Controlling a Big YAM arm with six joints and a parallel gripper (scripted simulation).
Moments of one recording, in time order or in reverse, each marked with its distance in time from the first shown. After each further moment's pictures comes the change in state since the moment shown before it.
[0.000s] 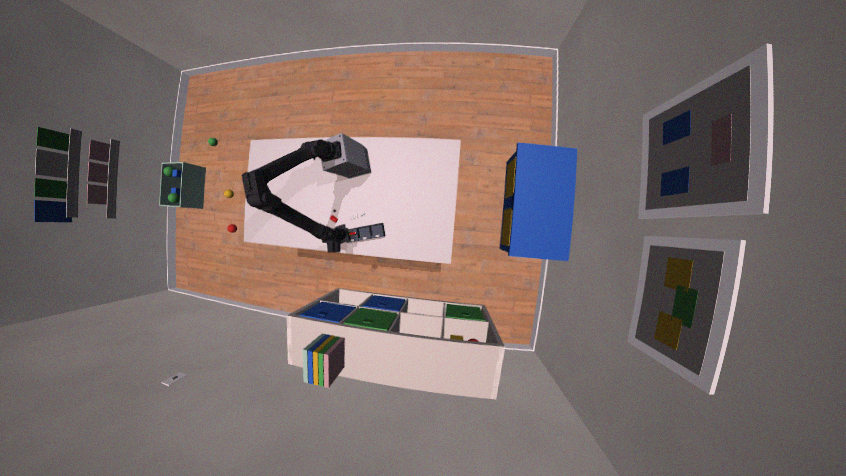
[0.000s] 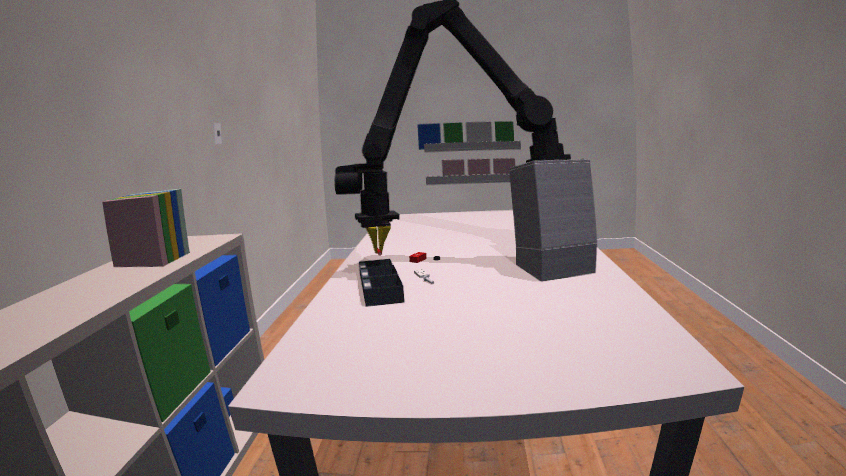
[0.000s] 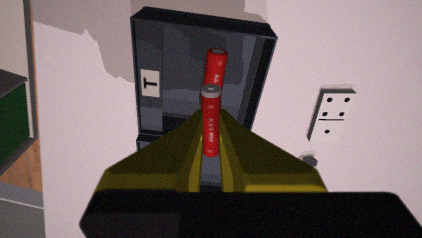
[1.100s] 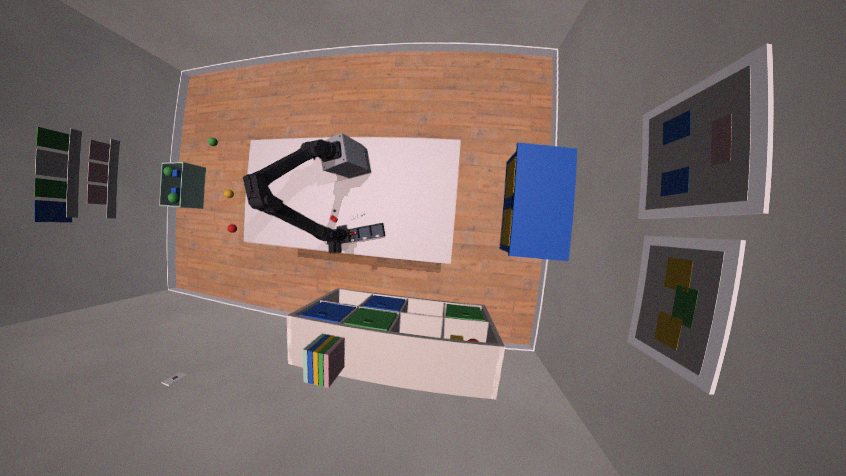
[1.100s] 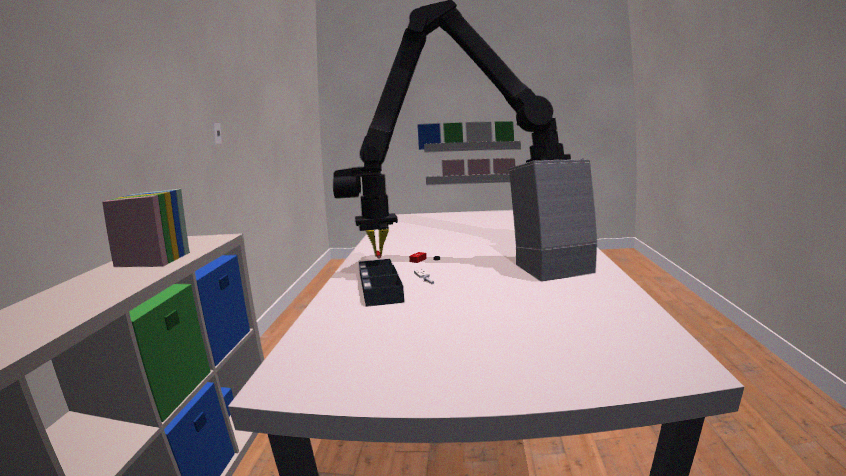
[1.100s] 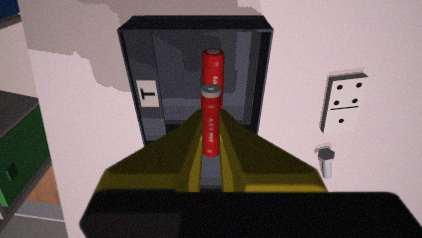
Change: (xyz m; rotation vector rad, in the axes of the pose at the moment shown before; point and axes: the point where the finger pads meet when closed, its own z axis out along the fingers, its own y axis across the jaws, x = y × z) arm 0.002 0.001 0.007 0.021 0.005 0.127
